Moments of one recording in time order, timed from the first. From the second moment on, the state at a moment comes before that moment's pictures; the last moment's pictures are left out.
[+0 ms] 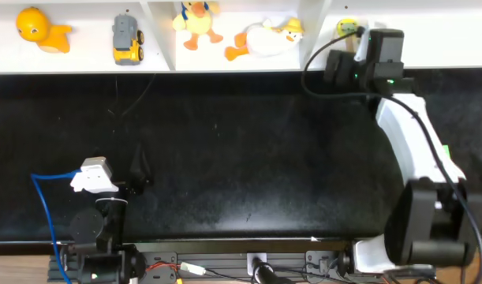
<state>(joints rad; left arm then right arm) 0.08 0.01 0.04 -0.13 0.07 -0.21 -0.02 1.66 1.20 -0.45 -0.05 0.18</state>
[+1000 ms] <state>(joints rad) 0.08 0.01 0.04 -0.13 0.07 -0.21 -0.22 0.90 1.38 -1.56 0.57 1.26</state>
